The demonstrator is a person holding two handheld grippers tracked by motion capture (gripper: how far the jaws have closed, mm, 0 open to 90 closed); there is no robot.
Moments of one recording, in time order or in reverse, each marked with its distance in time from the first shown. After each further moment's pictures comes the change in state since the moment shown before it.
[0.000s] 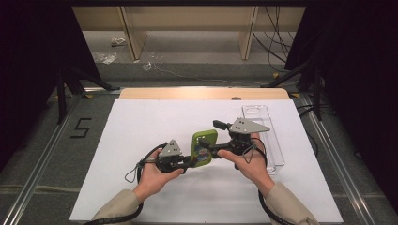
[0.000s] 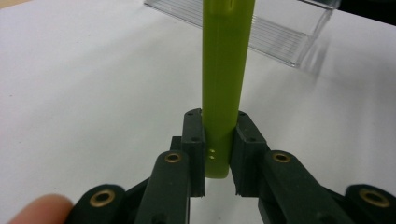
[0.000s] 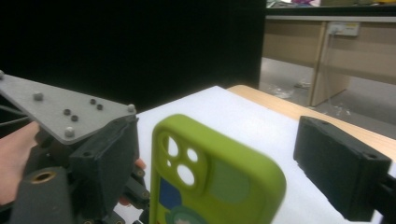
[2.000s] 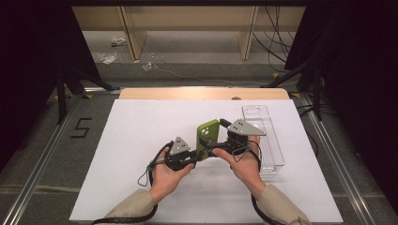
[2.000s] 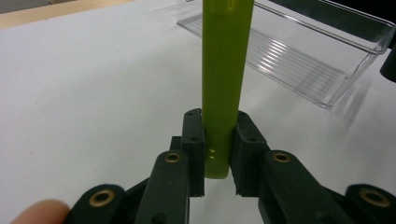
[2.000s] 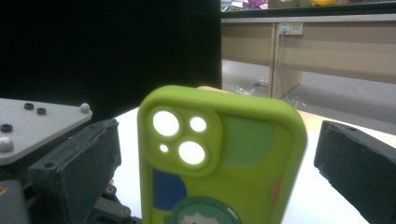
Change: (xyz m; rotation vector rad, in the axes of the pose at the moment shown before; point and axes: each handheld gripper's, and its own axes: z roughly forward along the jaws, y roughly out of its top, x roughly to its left) left arm -0.020 0.014 0.021 -0.056 0.138 -0.085; right arm 0.001 -0.012 0.011 -0.031 -0.173 0.050
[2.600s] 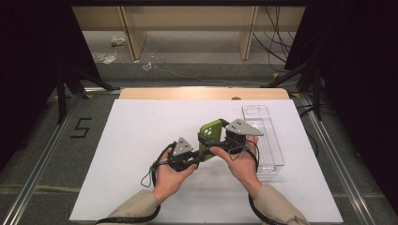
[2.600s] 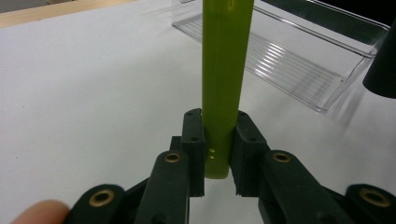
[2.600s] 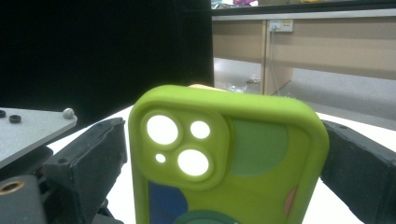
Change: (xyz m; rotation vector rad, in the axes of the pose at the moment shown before) left arm -0.006 0.001 0.004 -0.002 -0.004 -0.003; right arm 0.001 -0.002 0.006 0.006 -0.040 0.012
